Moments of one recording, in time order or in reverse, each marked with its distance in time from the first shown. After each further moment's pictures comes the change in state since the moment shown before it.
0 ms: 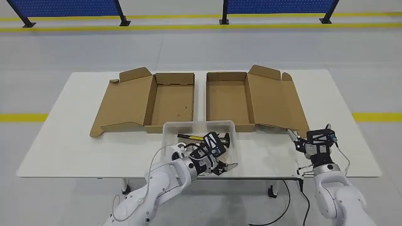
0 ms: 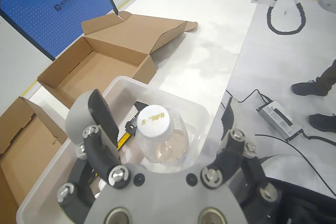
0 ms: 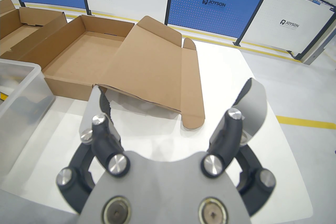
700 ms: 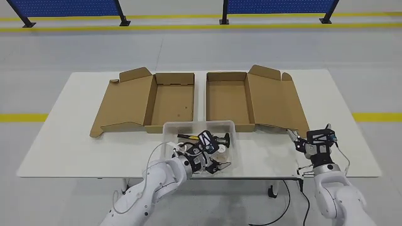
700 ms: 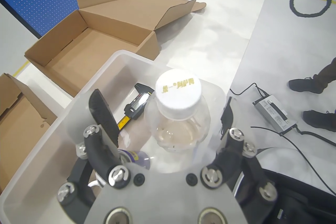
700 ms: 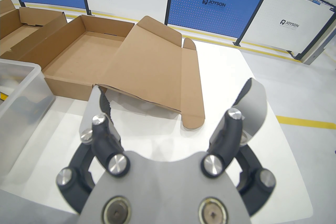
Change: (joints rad) left arm -0.001 0.002 -0.027 0.078 -0.038 -0.033 -0.004; right arm 0.000 0.000 0.000 0.000 0.000 0.000 0.000
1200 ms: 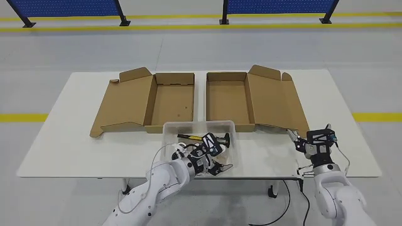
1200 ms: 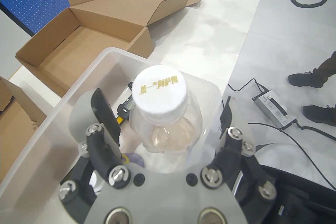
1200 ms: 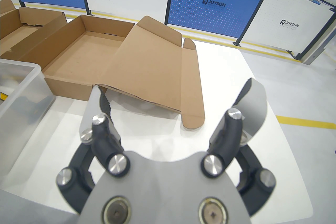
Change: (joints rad) left arm -0.017 -0.009 0.031 0.029 0.013 0.009 0.002; right arm 0.000 0.000 0.000 0.000 0.000 0.000 0.000
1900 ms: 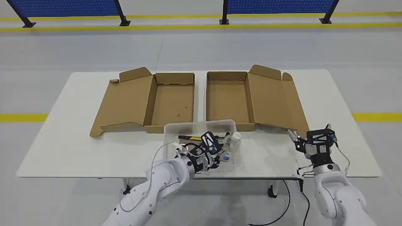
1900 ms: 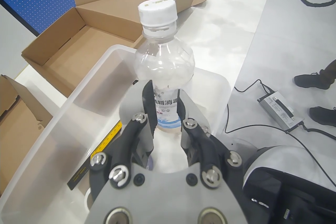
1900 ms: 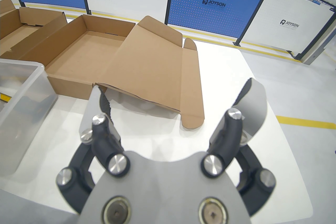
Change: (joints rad) left arm -0.013 -0.004 -0.001 0.024 0.017 0.010 0.027; right arm 0.000 0.000 0.000 0.000 0.000 0.000 0.000
